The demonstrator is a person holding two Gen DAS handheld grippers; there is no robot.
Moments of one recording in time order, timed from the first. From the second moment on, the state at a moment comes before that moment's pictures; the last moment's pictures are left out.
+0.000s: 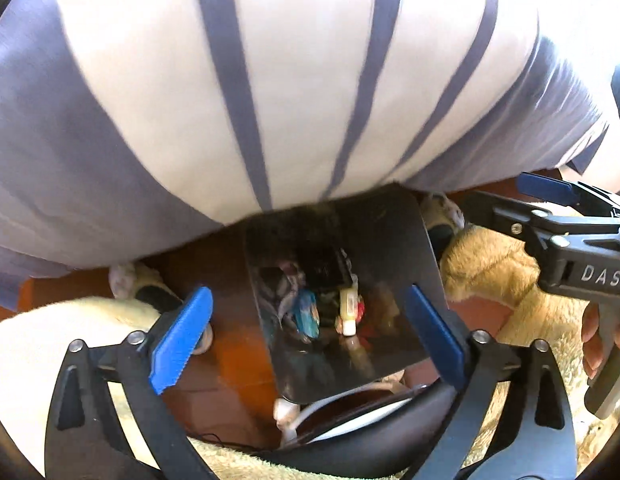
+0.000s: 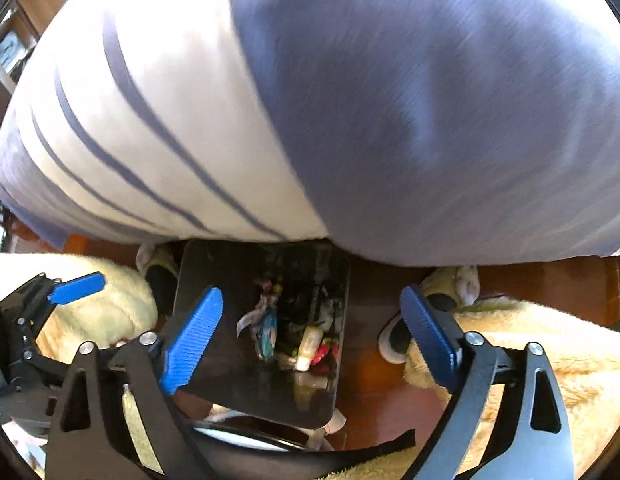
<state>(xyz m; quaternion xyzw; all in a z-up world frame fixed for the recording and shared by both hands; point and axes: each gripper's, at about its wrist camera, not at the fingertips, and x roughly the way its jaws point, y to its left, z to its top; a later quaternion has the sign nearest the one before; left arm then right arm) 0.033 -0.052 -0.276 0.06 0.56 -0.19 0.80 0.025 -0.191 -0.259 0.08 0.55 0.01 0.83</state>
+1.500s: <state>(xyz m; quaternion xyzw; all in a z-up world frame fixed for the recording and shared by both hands) -0.055 -0.018 0.005 0.05 0.18 -0.12 0.97 -0.093 -0.190 0.023 0.00 0.16 -0.07 0.98</state>
